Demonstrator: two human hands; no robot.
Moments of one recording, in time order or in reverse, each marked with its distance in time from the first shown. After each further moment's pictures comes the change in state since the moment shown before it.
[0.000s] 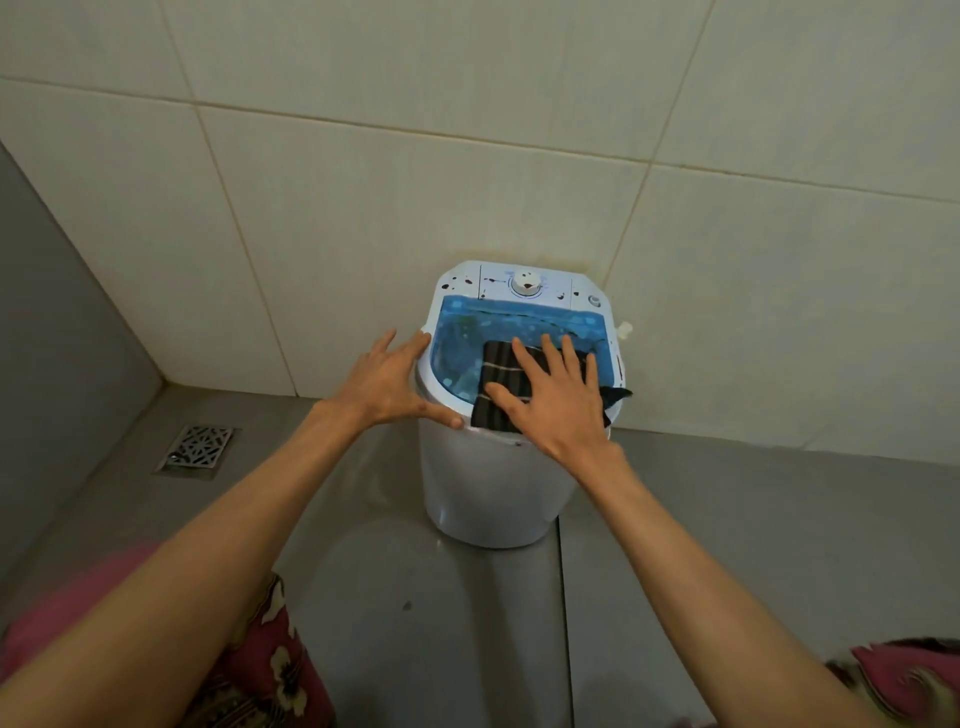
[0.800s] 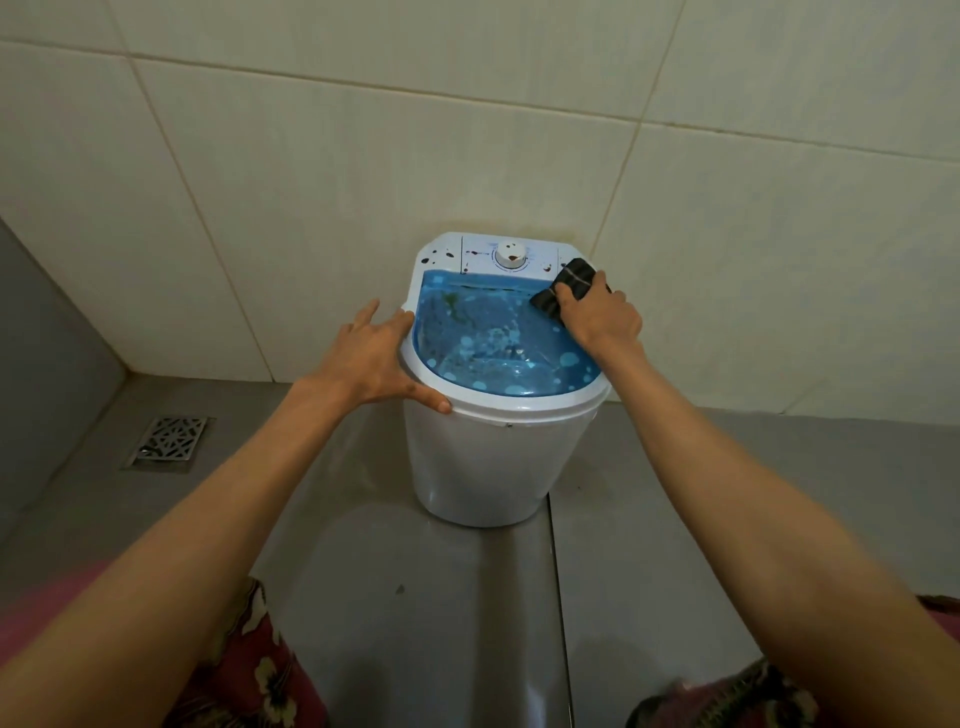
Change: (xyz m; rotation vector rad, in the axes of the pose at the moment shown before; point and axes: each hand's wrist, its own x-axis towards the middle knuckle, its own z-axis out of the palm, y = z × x) left_hand 0.018 -0.006 -0.001 0.108 -0.021 0.061; right_hand 0.093 0.067 -0.012 0.187 0.016 0.481
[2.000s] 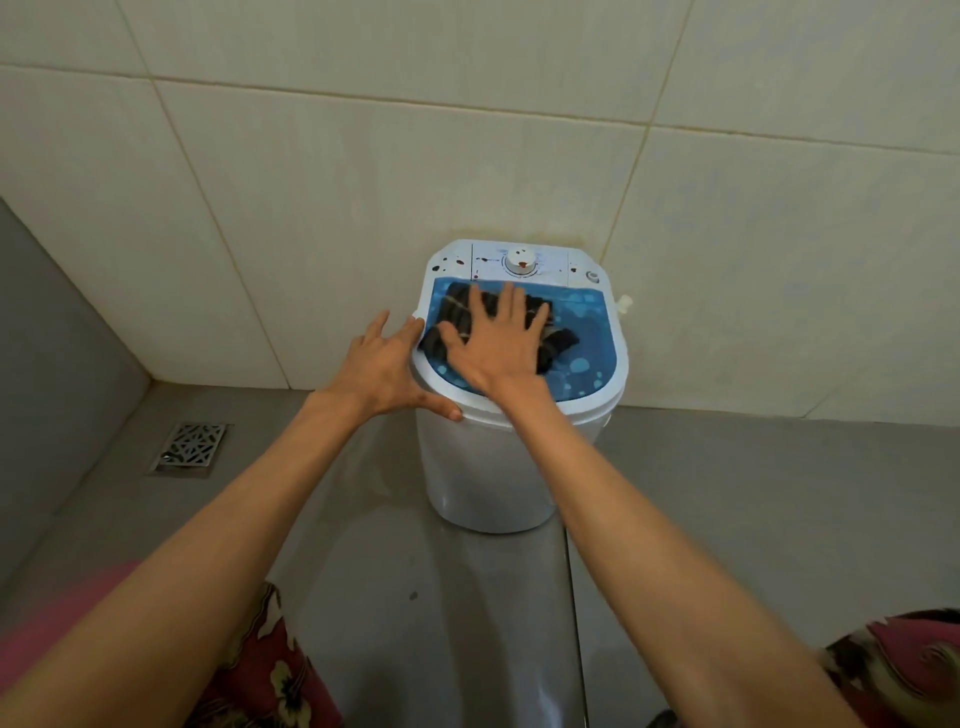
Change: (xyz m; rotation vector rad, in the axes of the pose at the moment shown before) left_hand -0.006 0.005 0.005 -0.005 0.024 -0.041; right_hand -0.082 -0.092 0.045 -0.209 -0.064 -0.383
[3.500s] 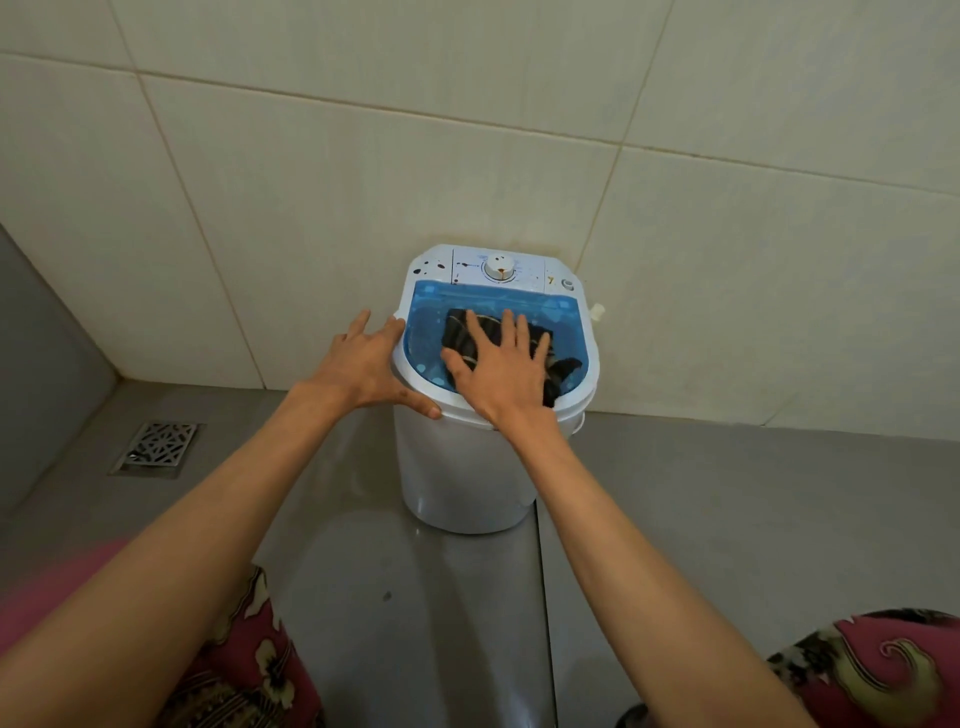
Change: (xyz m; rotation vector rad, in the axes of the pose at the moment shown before) left_hand -0.002 0.006 -0.005 0.009 -0.029 -0.014; right_hand -0.045 0.026 -0.008 0.049 0.028 -0.009
